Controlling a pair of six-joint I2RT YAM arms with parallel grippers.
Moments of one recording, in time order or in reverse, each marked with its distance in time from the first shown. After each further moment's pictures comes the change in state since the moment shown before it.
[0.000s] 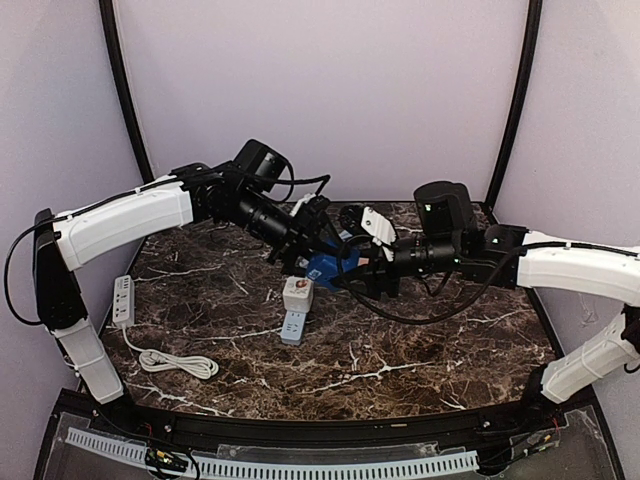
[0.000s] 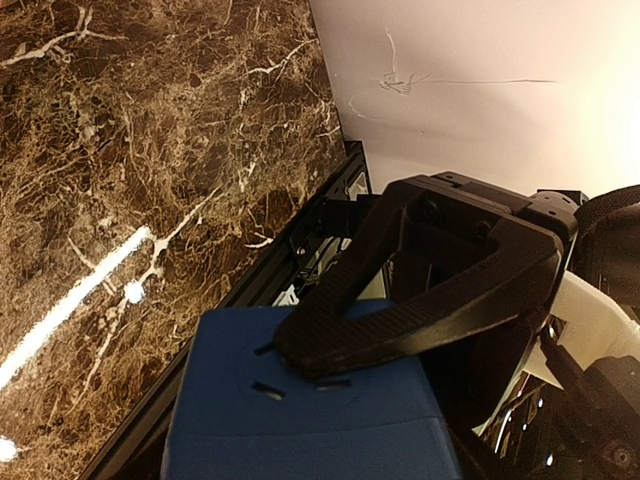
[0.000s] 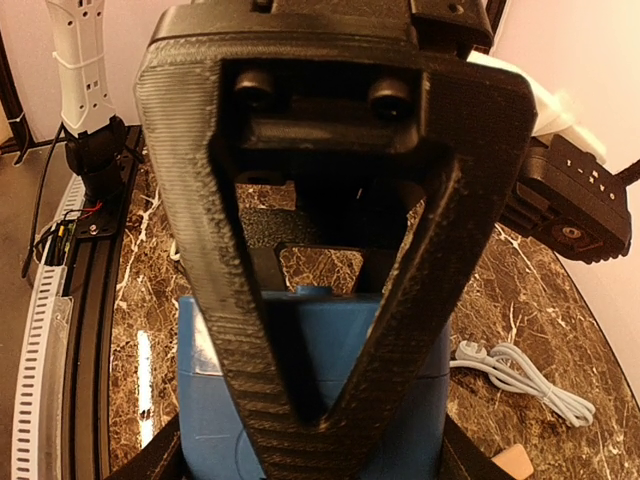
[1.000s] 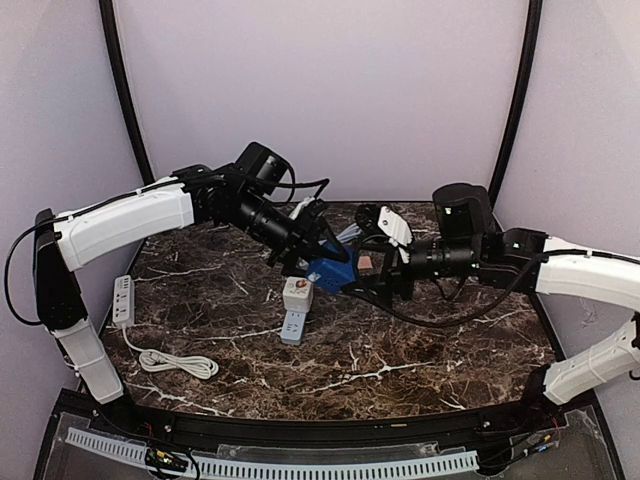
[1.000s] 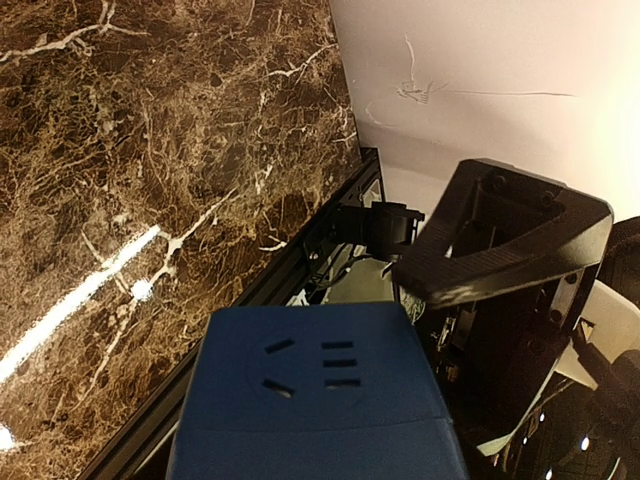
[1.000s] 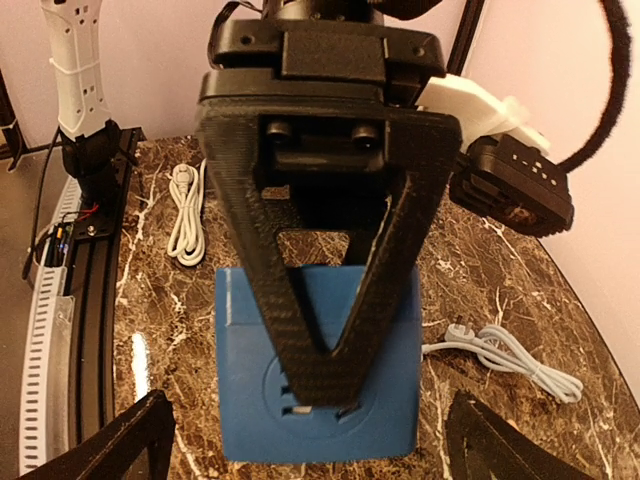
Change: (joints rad) left arm -0.002 0.000 -0.009 -0.009 -0.043 -0.018; right arm 0.011 -0.079 -0.032 -0.040 0.058 0.027
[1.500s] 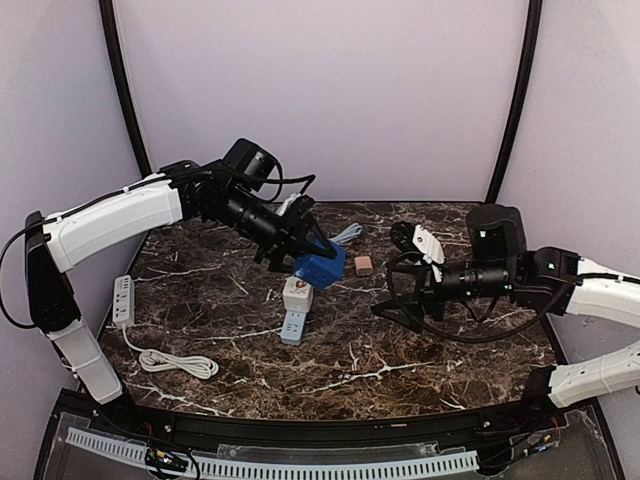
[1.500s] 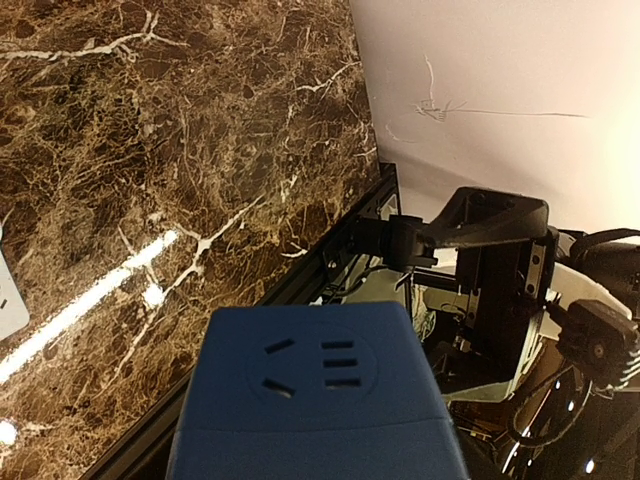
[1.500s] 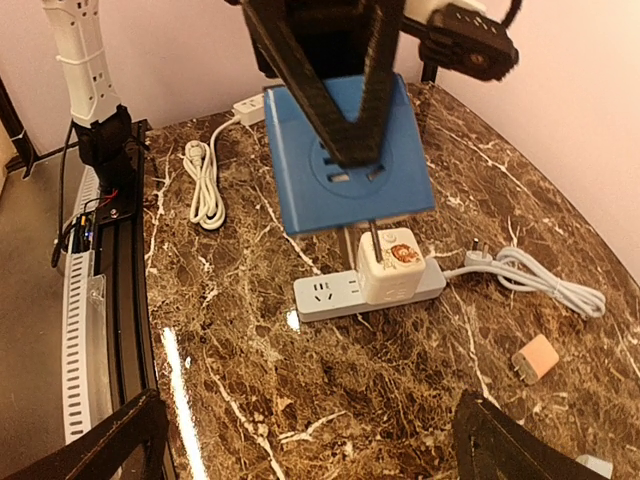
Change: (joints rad) left arm 0.030 -0.036 -0.010 -0.060 -0.043 0.016; right arm 0.000 -0.244 -0.166 -0.111 0.021 0.120
